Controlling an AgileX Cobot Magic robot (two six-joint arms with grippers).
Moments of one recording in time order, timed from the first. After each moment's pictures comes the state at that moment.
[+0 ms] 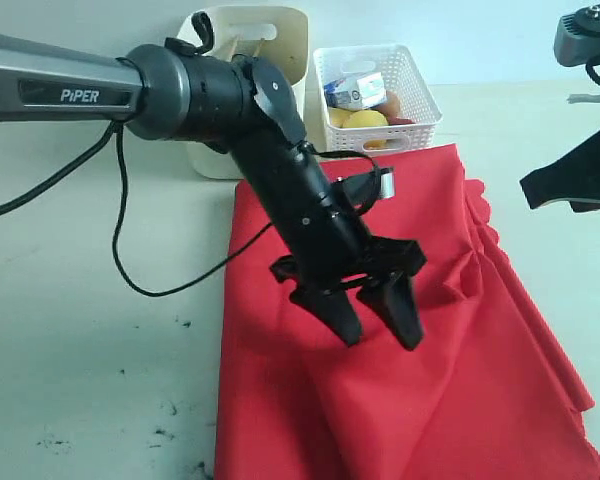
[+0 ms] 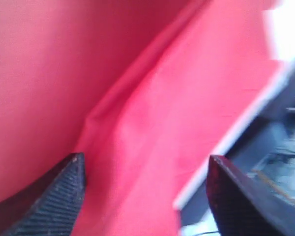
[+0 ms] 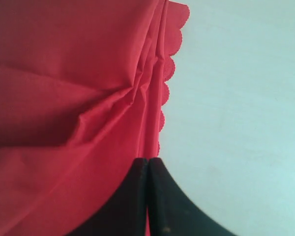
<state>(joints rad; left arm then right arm) -0.72 2.24 -1.61 -0.81 1.21 0.34 0.34 1.20 -0.84 -0.15 0.82 0.16</state>
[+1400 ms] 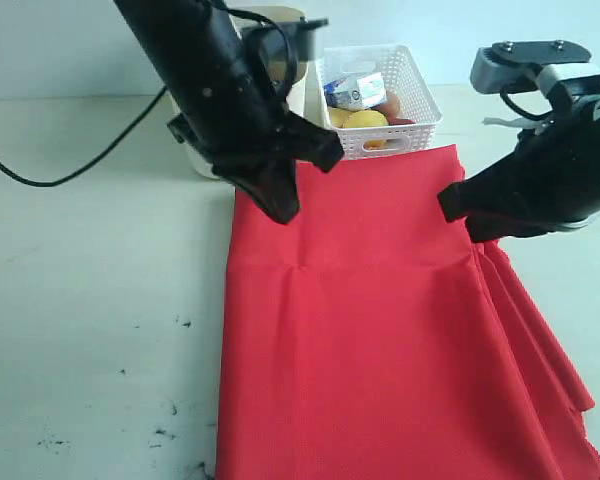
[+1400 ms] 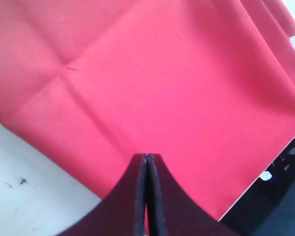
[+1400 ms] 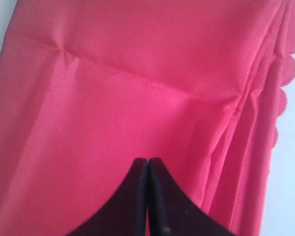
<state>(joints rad) -0.66 1.89 -1.61 -0.38 1.22 0.17 0.34 1.37 -0.84 0.28 0.73 -0.14</state>
